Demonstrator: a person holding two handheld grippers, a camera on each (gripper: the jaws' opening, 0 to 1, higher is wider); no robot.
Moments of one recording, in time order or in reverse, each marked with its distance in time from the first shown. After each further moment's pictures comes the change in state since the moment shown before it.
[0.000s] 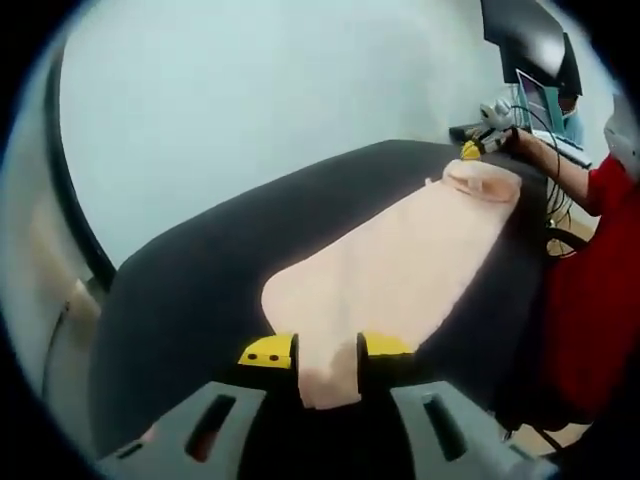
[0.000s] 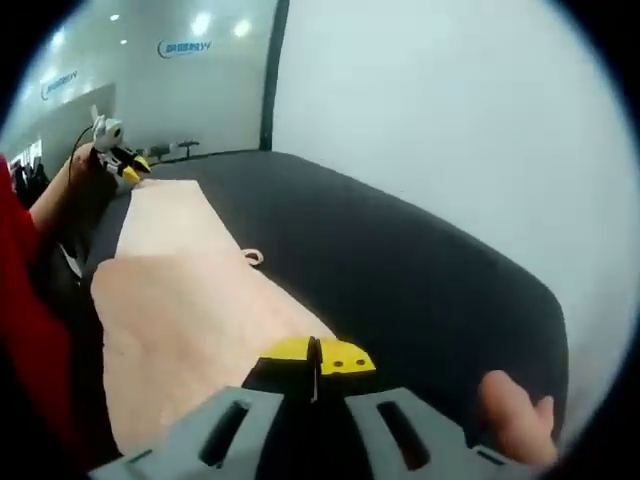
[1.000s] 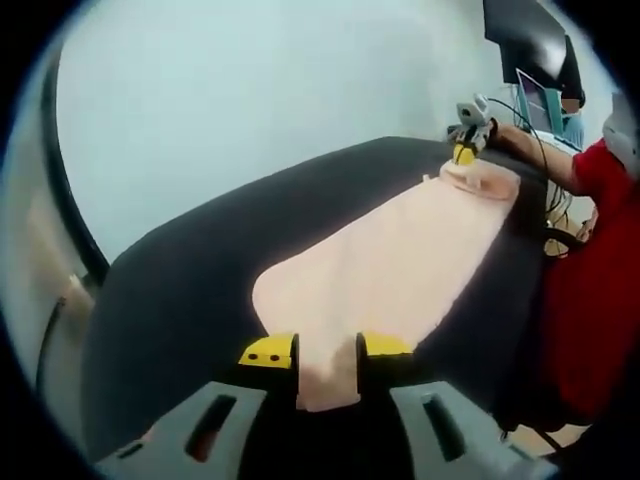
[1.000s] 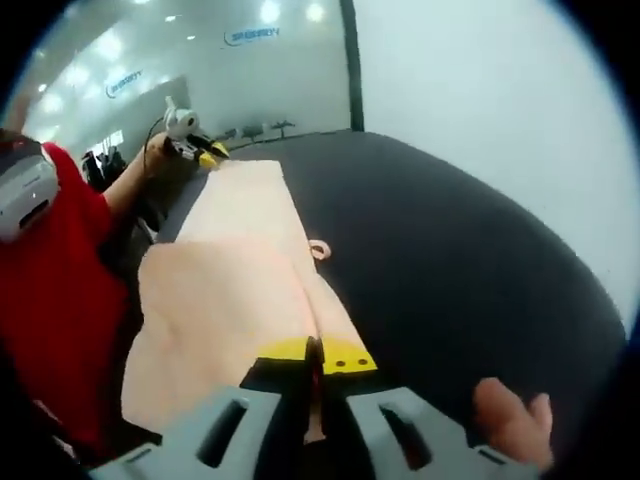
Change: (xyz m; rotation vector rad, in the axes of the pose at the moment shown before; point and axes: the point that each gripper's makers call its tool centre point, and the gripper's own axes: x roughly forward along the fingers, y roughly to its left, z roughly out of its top) left arm 0.007 -0.006 -0.003 -0.012 0.009 -0.018; right arm 0.030 0.034 -0.004 -0.064 0.092 0.456
